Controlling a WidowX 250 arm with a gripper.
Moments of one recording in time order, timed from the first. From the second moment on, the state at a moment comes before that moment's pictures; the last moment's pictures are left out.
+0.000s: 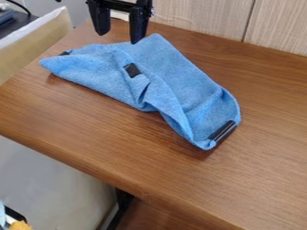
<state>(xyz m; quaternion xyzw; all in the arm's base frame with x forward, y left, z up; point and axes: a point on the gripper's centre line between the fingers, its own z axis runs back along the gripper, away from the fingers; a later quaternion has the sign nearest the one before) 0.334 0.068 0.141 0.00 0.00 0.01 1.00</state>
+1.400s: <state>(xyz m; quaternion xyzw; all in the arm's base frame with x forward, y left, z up) 0.313 -0.105 0.082 -0.01 0.05 -0.22 0.97</state>
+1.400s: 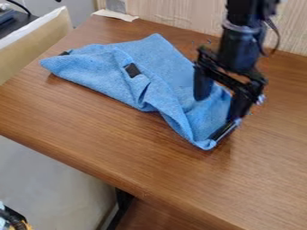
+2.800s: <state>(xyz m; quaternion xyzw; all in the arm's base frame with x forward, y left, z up) 0.307 -0.131 0.065 0.05 0.06 -0.29 0.96</state>
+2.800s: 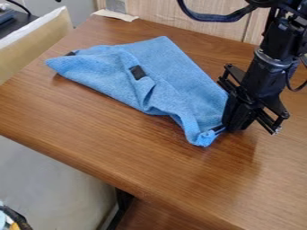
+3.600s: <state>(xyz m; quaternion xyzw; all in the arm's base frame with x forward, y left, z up) 0.348 -0.069 0.145 0.03 -0.01 -0.19 0.98</state>
